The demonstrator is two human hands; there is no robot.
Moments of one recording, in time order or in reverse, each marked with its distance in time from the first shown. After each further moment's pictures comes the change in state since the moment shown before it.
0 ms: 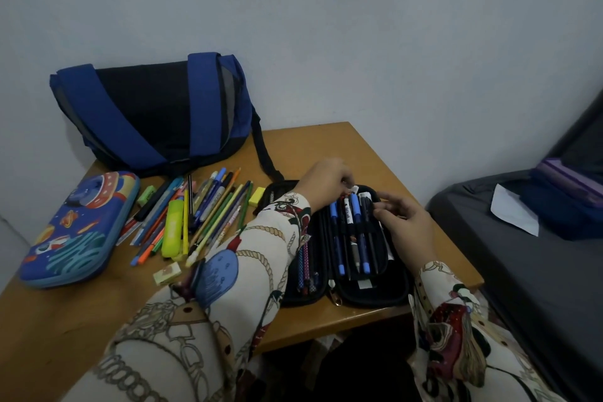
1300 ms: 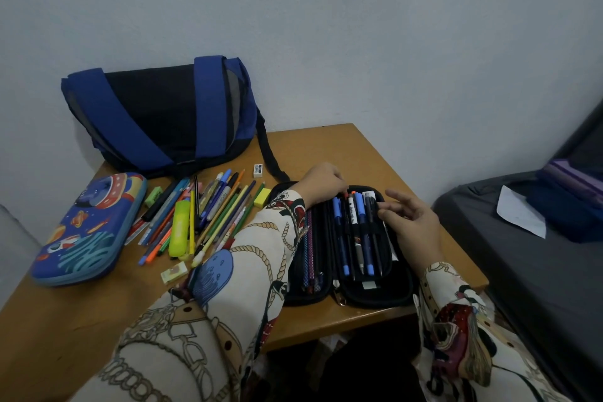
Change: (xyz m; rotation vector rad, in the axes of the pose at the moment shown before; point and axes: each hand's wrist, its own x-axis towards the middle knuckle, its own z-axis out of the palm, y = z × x) left_hand 0.003 -0.008 -0.002 -0.410 -0.114 -0.402; right_hand -0.005 -0.009 -0.001 0.048 0.008 0.019
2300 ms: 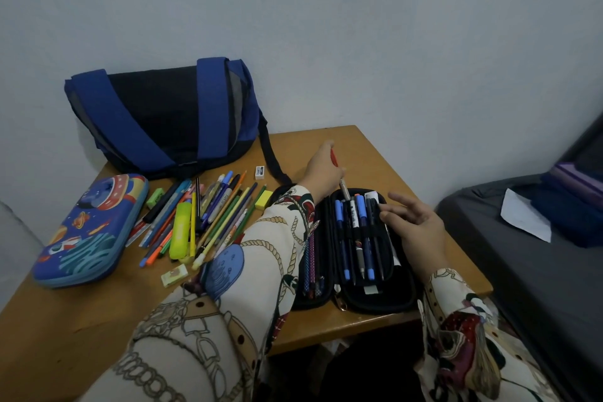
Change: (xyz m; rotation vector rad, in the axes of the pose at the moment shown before) left_hand 0.005 0.011 -0.002 -0.253 0.240 0.020; right_hand 0.002 0.005 -0.003 0.066 -0.019 0.016
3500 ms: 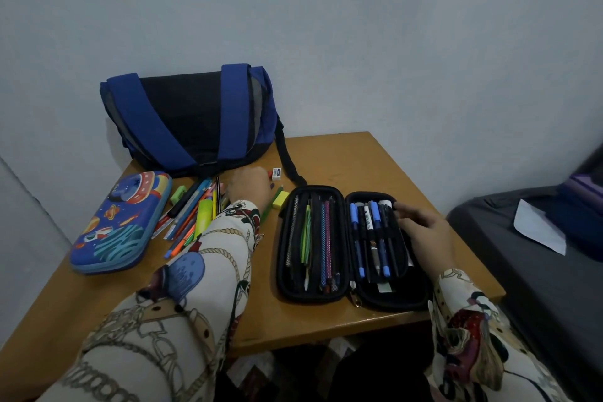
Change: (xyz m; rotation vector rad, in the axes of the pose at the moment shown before) left_hand -0.048 -0.051 -0.109 1.005 0.270 -0.175; right_hand -0.001 0.001 0.003 -0.128 0.001 0.042
